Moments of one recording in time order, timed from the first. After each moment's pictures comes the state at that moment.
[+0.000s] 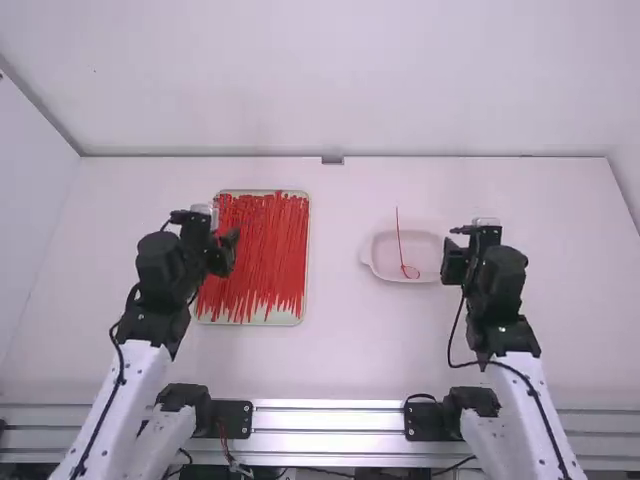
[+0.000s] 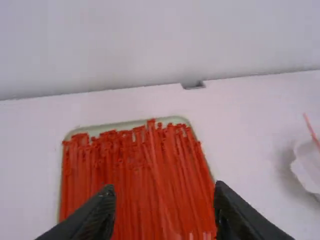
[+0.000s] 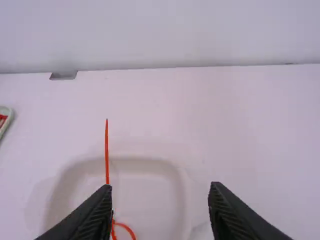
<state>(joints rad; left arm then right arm) 0.00 0.81 0.54 -0.11 0.19 0.01 0.00 0.81 0.45 -0.11 -0.03 0.00</state>
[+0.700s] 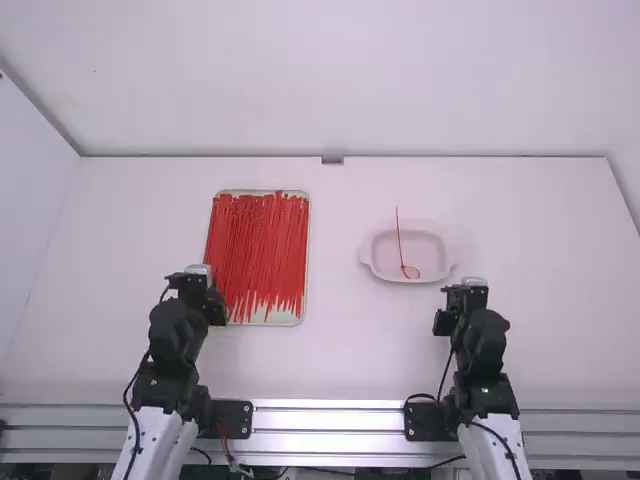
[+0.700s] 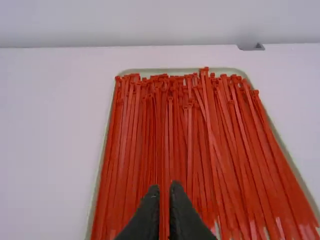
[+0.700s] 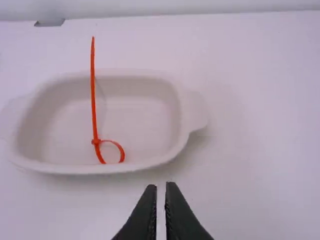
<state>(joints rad) 0.00 0.36 0.10 -0.11 0.01 0.00 0.00 0.36 0.01 -0.10 -0.02 0.00</state>
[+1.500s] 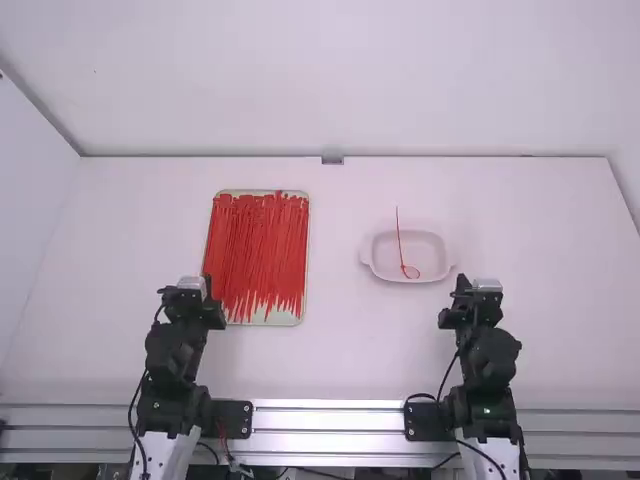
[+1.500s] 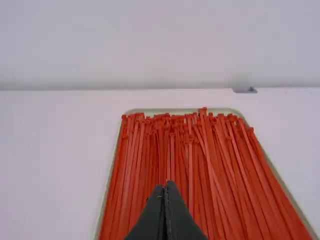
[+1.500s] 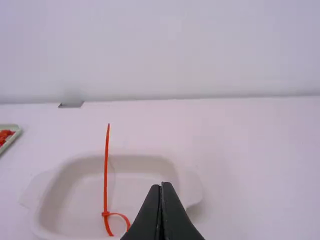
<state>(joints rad) 0.00 0.05 0.01 -0.10 0.00 0.00 0.00 0.05 0.01 -0.10 -0.02 0.00</state>
